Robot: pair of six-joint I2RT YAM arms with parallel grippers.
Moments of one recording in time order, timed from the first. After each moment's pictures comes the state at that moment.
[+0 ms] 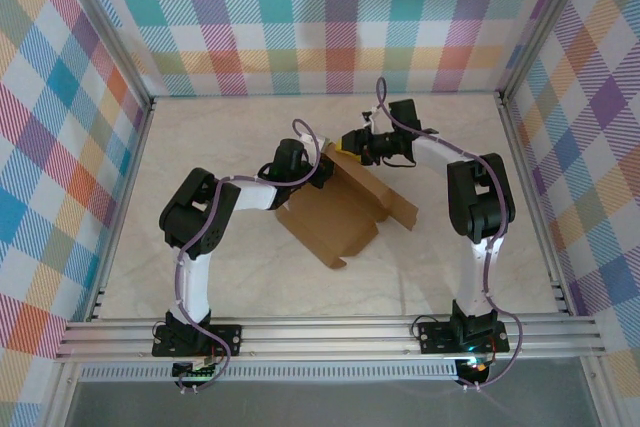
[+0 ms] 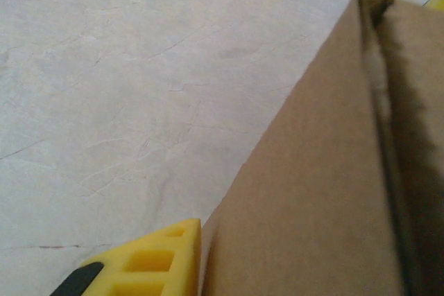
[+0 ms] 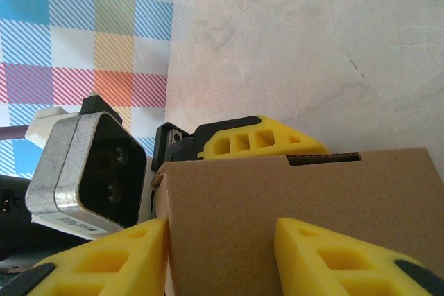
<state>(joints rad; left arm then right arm) -0.51 2.04 1.12 0.47 0.23 -0.14 0.29 2.07 1.47 -0.18 -1.01 0.62</state>
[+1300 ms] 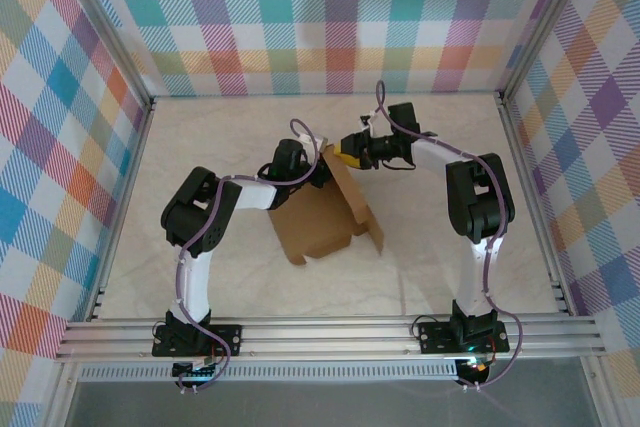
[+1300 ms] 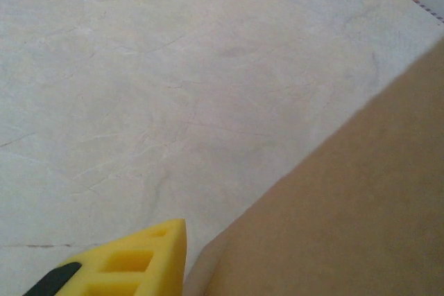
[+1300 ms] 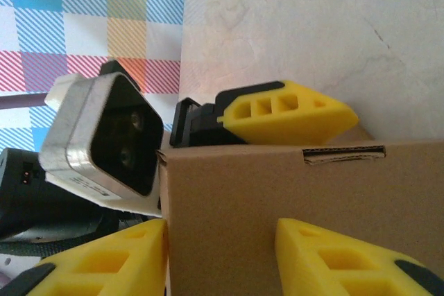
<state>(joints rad) -0.50 2.06 1.12 0.49 0.26 -0.18 0.30 2.07 1.44 -0.16 -1.07 0.65</state>
